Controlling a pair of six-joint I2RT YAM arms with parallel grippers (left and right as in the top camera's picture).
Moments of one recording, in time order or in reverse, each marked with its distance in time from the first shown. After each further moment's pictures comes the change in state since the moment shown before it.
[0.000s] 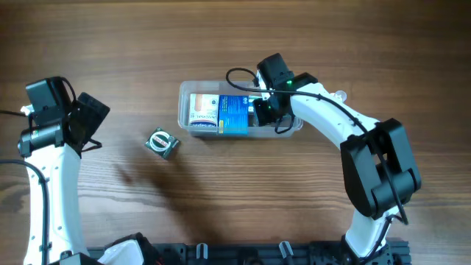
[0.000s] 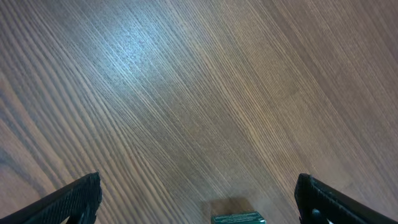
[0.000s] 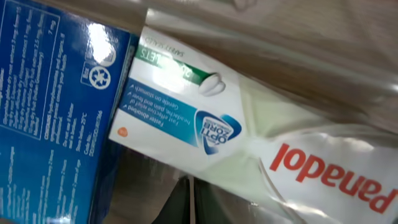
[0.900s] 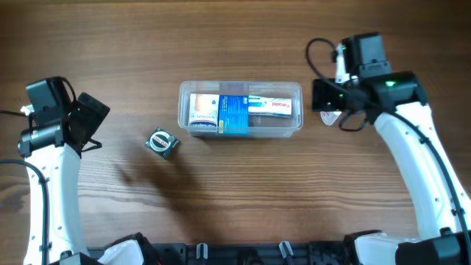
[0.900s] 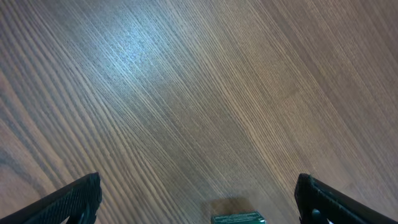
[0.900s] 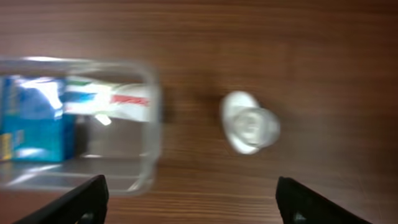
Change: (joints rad) left arm 0.000 0.000 0.000 0.000 0.000 0.000; right arm -0.279 -0.485 0.048 -0.346 0.160 -0.013
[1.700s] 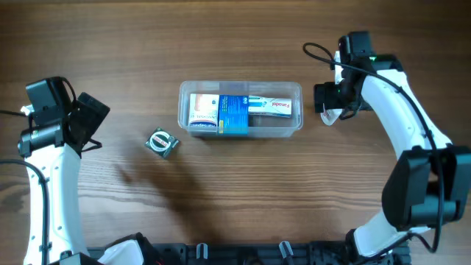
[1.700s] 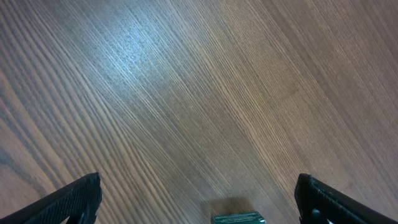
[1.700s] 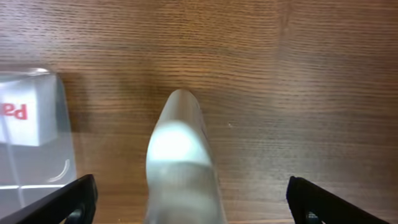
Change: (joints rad) left arm 0.000 0.000 0.000 0.000 0.000 0.000; right arm -0.098 0.325 0.000 0.064 0.026 -0.125
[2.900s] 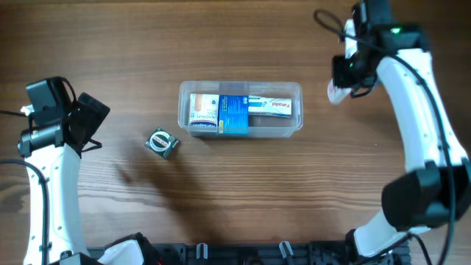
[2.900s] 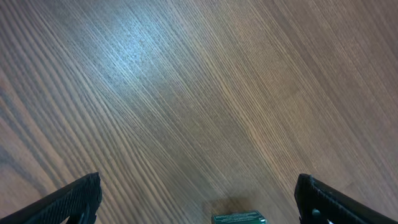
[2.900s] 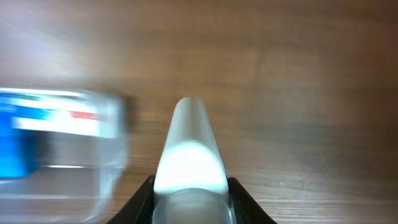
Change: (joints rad) left arm 0.000 0.000 0.000 -0.003 0.000 0.000; right arm 0.007 -0.022 0.404 -0.302 -0.058 0.012
